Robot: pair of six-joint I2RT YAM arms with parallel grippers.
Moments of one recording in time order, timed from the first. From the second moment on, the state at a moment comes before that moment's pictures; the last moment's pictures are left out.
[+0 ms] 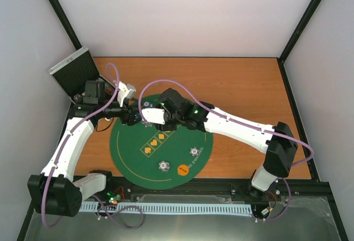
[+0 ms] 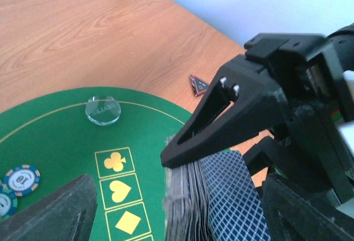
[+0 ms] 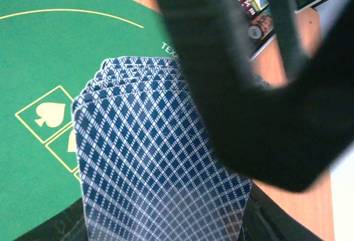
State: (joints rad) left arm -0.08 1.11 0.98 -0.71 1.01 0.36; right arm 1.04 1.64 1.41 -0.52 -0.02 -0.78
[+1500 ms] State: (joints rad) left arm -0.07 1.12 1.09 -0.85 0.99 0.45; right arm 1.07 1.16 0.99 -0.10 0.05 -0.70
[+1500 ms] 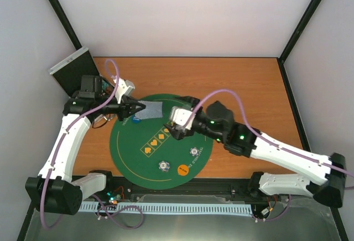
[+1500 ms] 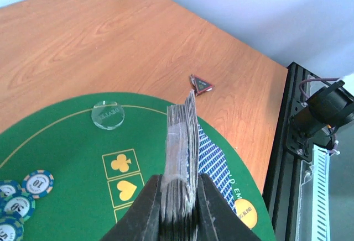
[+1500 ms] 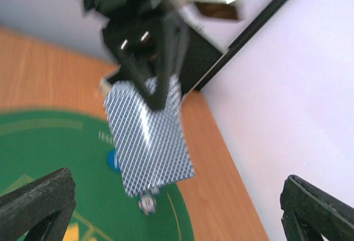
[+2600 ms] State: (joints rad) left arm -0.07 0.92 1.22 -1.02 1.25 0.52; right arm 0.98 1.30 1.08 0.11 -0.57 0.13
